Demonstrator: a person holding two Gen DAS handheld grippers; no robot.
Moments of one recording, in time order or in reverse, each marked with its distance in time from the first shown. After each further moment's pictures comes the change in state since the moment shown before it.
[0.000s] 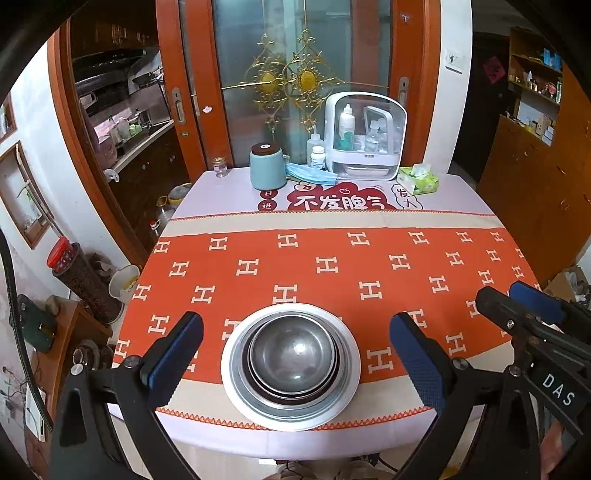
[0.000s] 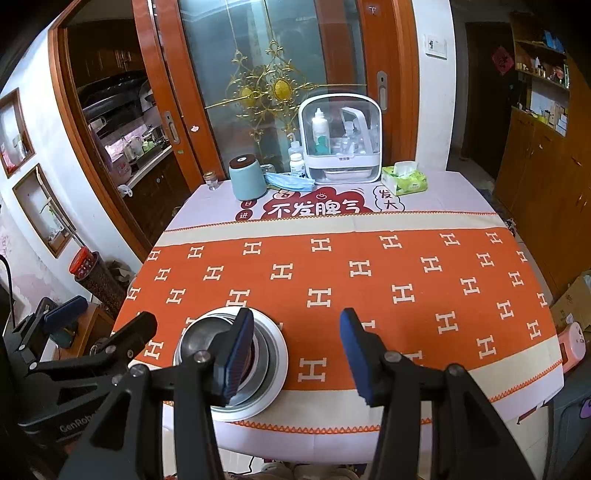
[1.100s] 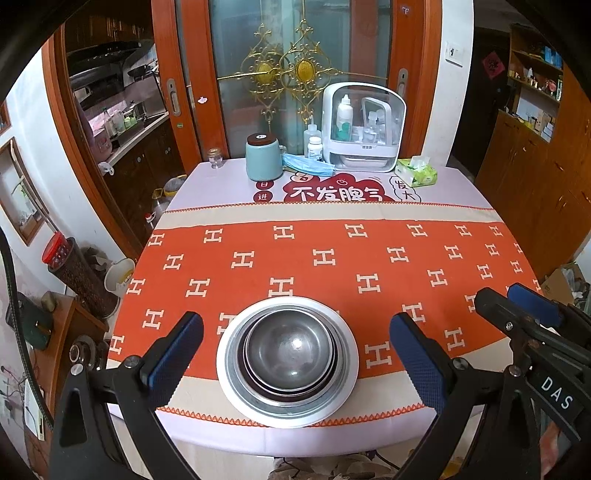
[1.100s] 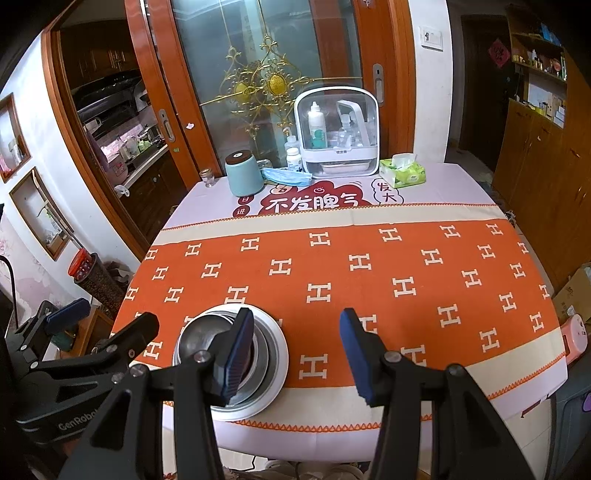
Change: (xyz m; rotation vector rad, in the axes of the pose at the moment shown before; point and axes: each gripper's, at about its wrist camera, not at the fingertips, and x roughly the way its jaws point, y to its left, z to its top) left arm 0.013 0.003 0.001 0.003 0.036 -0.017; right arm 0.007 -0.003 0.000 0.011 0.018 -0.006
